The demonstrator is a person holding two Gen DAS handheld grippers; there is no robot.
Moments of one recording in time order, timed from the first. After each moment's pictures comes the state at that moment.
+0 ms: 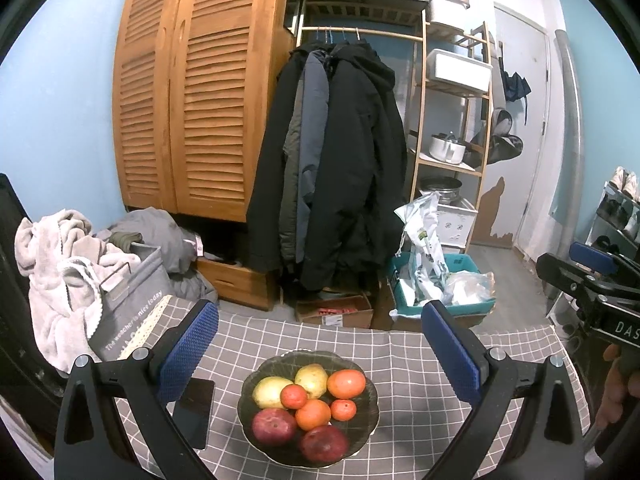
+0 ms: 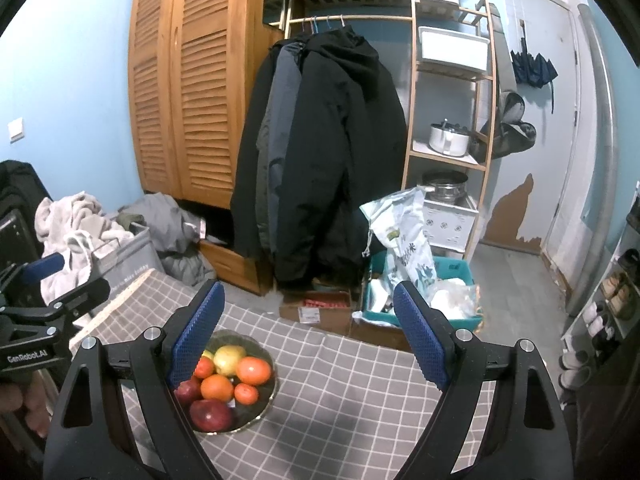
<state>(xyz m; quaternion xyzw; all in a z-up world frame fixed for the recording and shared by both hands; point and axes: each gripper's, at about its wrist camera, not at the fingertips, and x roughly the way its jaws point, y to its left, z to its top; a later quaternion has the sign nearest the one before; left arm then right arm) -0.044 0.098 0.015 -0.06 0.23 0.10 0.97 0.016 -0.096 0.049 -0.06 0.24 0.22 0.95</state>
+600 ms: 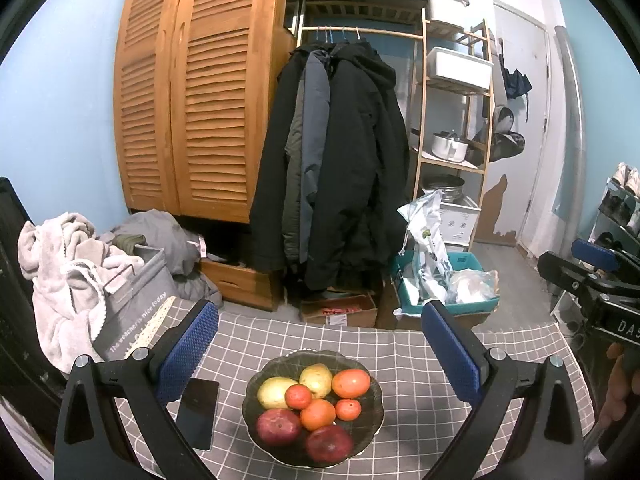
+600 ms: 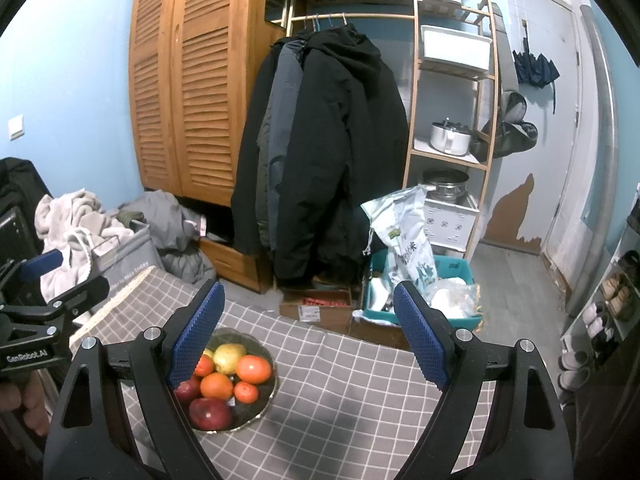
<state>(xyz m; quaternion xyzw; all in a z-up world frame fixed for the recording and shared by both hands) -0.042 0.102 0.014 -0.06 0.23 0.11 0.96 0.015 -0.096 0.048 -0.06 0.24 0.22 0.95</state>
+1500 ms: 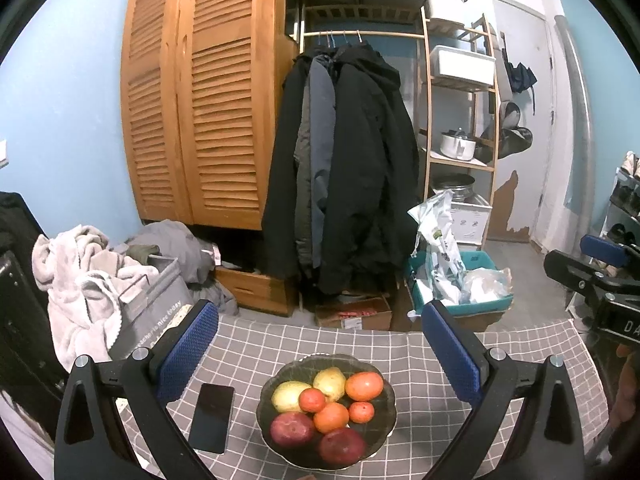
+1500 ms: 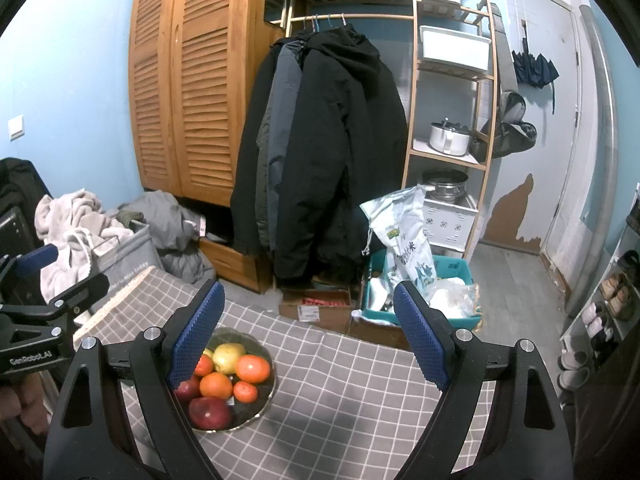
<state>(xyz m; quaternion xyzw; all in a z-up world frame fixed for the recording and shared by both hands) -0.043 0.103 0.016 -0.03 0.23 0.13 0.96 0.016 -0.096 0.048 -0.06 0.24 0.22 0.95</state>
